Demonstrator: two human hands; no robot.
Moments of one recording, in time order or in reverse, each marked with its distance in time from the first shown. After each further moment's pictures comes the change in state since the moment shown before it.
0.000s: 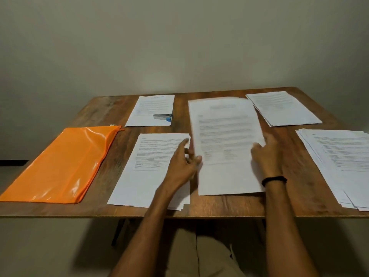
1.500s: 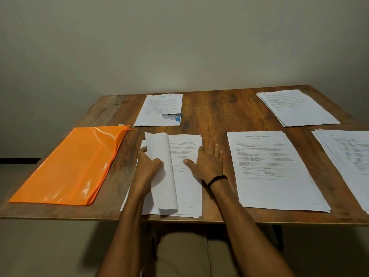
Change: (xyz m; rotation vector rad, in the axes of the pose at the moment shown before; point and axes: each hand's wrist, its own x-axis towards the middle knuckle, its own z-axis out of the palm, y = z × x) left_hand -0.001 -0.024 -0.105 -0.093 0.282 -0.391; right_hand -0.060 -0.025 0.168 -0.684 -0.479 -0.259
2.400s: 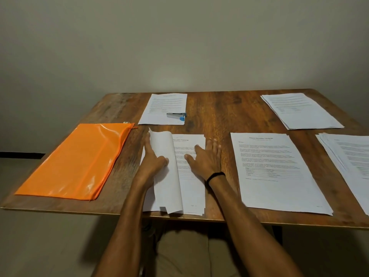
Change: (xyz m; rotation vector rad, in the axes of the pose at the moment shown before) left_hand 0.004 0.005 -0.007 0.101 -0.082 0.095; right_hand 0.011 -0.010 0.012 -0.025 0.065 -0.072
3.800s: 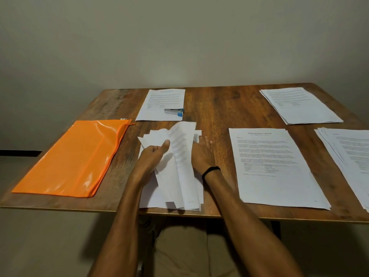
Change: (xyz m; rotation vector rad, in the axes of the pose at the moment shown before) left_hand 0.014 -0.005 0.010 0.011 -0.073 -0.148; right_hand 0.003 -0.008 -0.007 0.194 -0.066 -0.046
